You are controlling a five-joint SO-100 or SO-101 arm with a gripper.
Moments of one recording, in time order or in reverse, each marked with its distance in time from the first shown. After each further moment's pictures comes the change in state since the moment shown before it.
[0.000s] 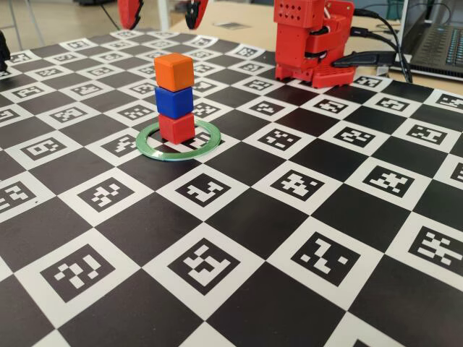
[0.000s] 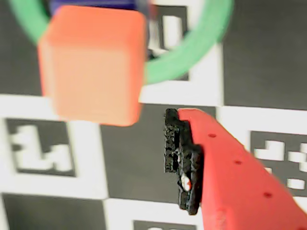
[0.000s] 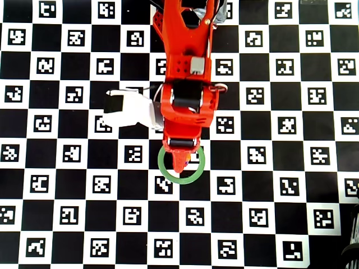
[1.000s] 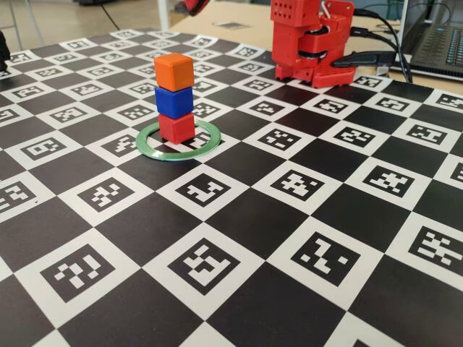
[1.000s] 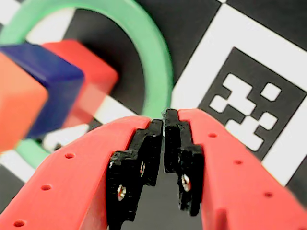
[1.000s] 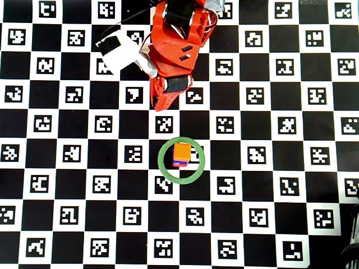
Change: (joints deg) arm 9.7 56.8 57.4 -25.0 -37.7
